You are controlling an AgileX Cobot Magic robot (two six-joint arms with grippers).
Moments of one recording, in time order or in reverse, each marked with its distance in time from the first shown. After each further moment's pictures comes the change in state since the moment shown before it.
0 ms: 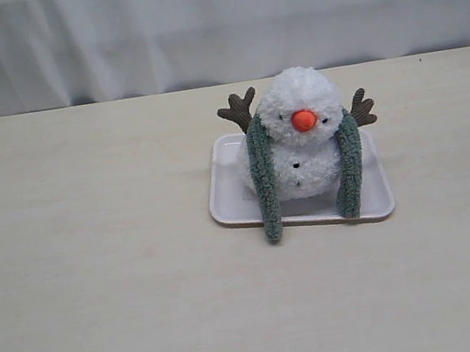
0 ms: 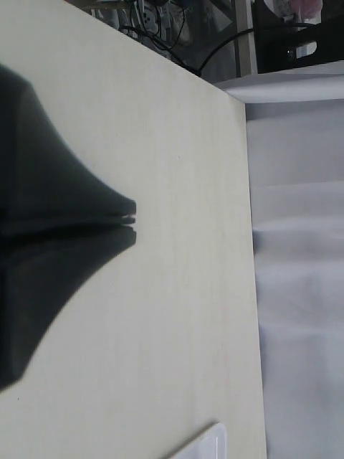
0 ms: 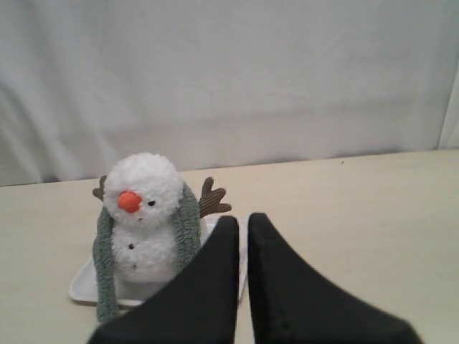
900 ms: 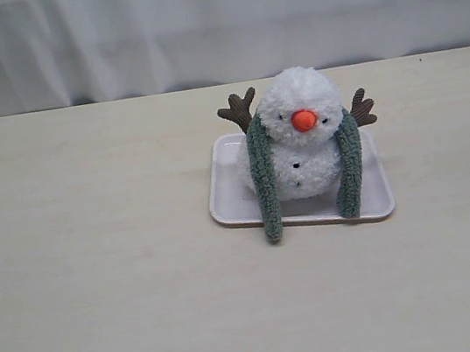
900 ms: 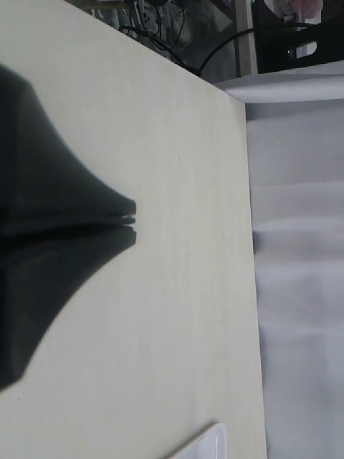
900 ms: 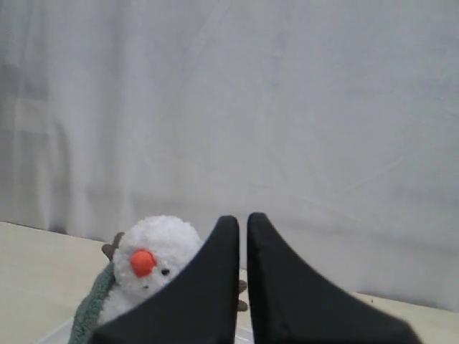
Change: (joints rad) left arm 0.000 0.000 0.000 0.000 0.000 0.000; right arm -0.044 -0.002 0.397 0.198 -0.744 -0.430
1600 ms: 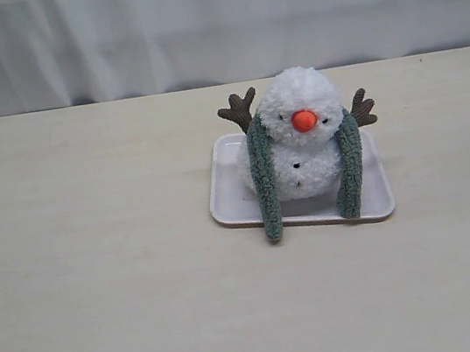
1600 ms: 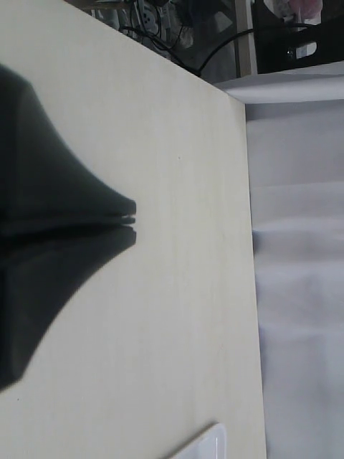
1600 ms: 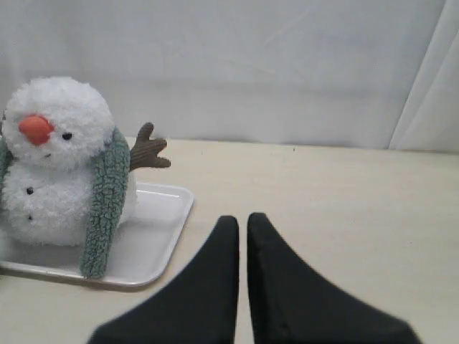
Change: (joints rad) left arm 0.000 0.000 0.000 0.000 0.000 0.000; right arm -0.225 0.000 0.039 0.031 0.272 0.020
